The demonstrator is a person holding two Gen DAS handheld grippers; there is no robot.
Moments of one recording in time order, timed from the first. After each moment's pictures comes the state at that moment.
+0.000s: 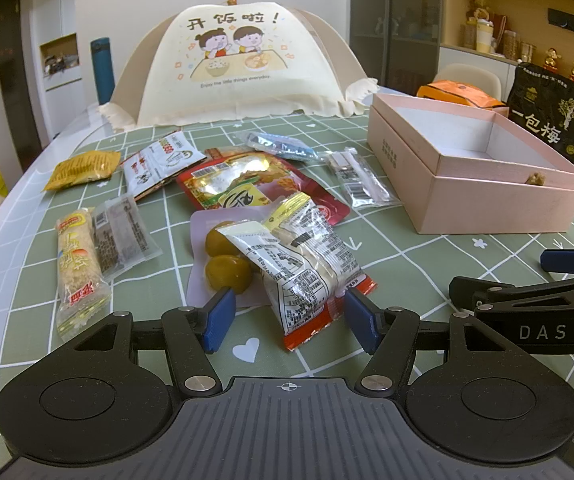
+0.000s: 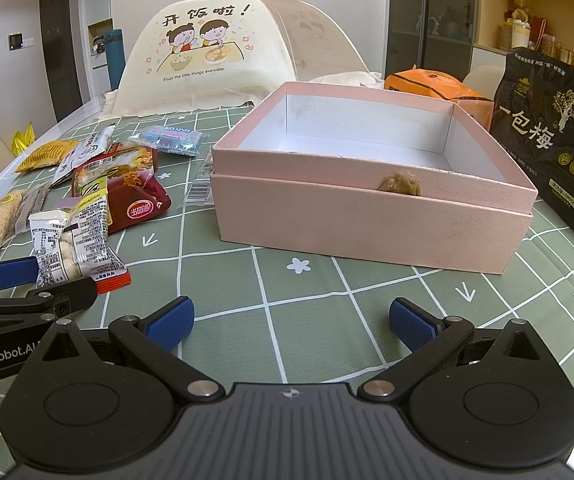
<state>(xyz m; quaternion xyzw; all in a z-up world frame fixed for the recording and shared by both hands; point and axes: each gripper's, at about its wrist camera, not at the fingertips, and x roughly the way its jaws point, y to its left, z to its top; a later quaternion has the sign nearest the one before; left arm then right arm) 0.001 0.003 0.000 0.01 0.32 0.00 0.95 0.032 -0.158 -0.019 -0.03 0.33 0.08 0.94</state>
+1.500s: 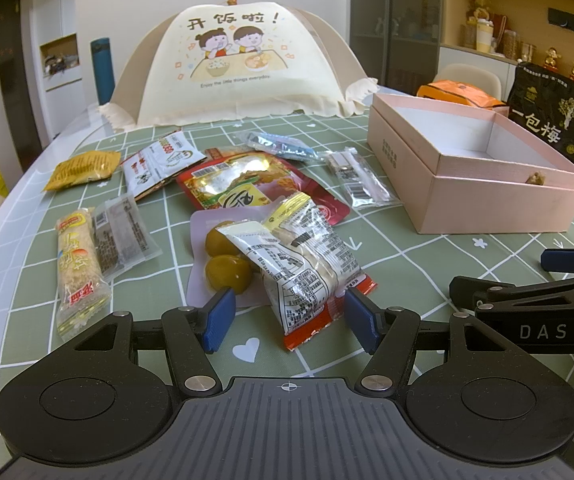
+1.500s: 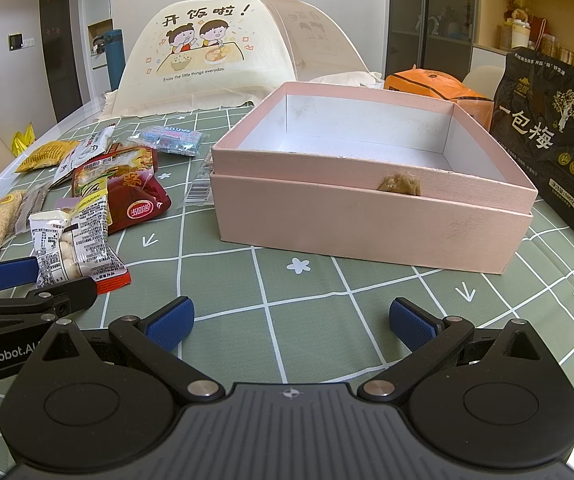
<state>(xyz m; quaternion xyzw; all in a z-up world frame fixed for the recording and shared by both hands) -0.003 0.004 0.008 0.01 0.32 0.00 0.95 0.032 -0.158 -0.019 -0.03 0.33 0.08 0.94</state>
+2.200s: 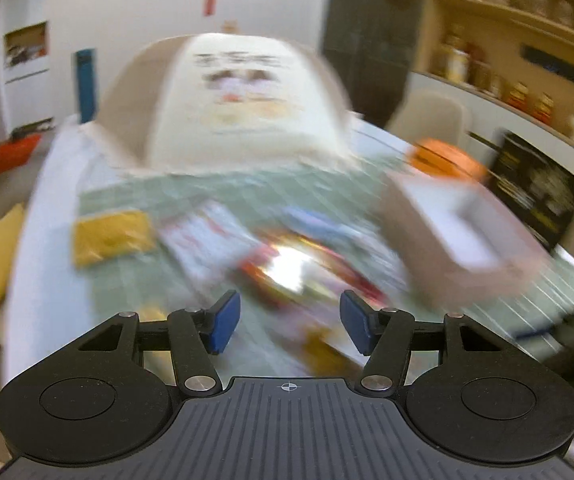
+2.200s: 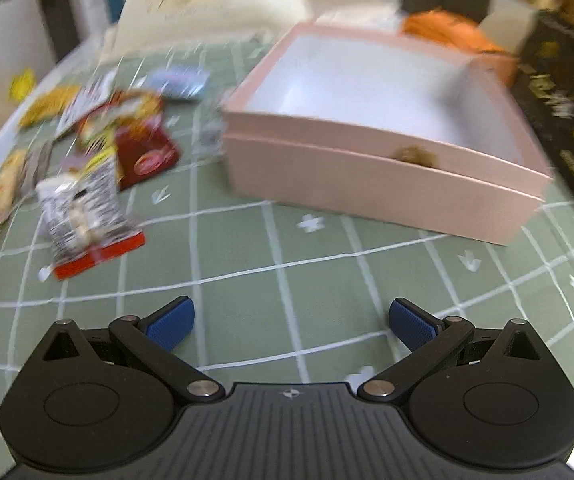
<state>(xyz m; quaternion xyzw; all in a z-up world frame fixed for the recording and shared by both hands) 0.037 0.136 0.108 -0.03 0.32 -0.07 0.94 0.045 -0.141 0.000 -0.05 0.47 0.09 0.88</state>
